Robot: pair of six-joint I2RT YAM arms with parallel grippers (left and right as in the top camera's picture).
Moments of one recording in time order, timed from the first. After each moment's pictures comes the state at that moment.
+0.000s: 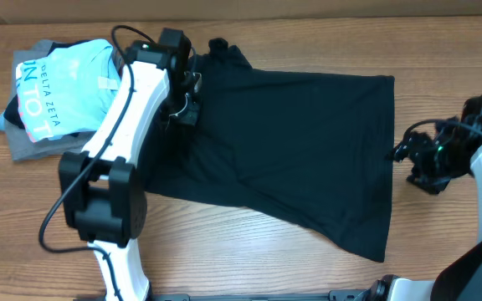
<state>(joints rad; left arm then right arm) -0.21 2.04 1.83 -1.33 0.08 -0.03 -0.38 1.52 1.17 -1.17 -0.36 0.31</state>
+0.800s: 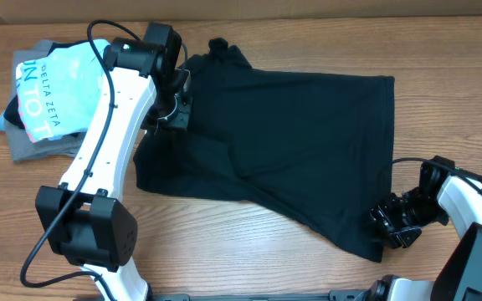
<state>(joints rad) -0.21 1.90 1.84 -1.46 0.03 -0.08 -0.38 1.52 0.72 -1.08 -0.35 0.51</state>
